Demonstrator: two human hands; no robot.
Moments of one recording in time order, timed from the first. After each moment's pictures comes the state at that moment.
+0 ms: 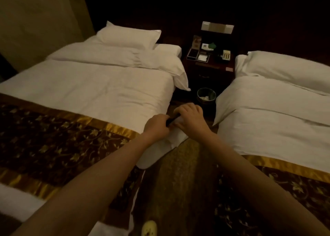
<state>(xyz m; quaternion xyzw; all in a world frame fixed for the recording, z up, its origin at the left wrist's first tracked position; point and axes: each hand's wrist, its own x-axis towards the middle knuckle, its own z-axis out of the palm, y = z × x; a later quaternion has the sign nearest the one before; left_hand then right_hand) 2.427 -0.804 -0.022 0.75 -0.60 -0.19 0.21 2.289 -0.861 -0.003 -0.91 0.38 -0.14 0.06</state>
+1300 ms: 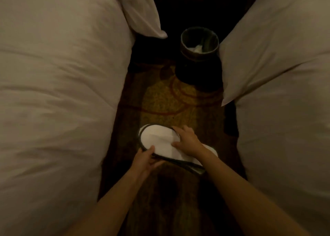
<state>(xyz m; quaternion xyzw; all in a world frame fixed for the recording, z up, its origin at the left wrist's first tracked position) 2.453 -1.204 -0.622 0.60 0.05 -0.66 0.45 2.303 -1.293 -0.626 -0.76 0.54 0.03 0.35</state>
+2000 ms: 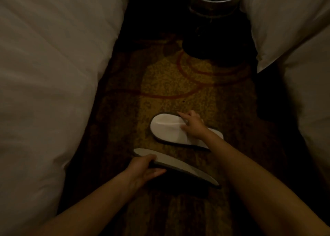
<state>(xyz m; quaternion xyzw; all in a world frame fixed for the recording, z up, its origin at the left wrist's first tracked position) 2.468 -1.213 -0.786 0.65 0.05 -0.67 0.35 2.311 -1.374 -0.875 -0.77 0.55 -0.01 0.33</state>
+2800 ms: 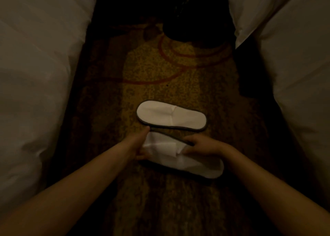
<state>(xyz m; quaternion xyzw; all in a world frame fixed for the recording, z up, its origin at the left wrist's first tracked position) 2.450 -1.234 -0.800 0.75 -0.11 -0.63 0.19 2.237 -1.263 -0.829 -0.73 0.45 0.11 0.50</state>
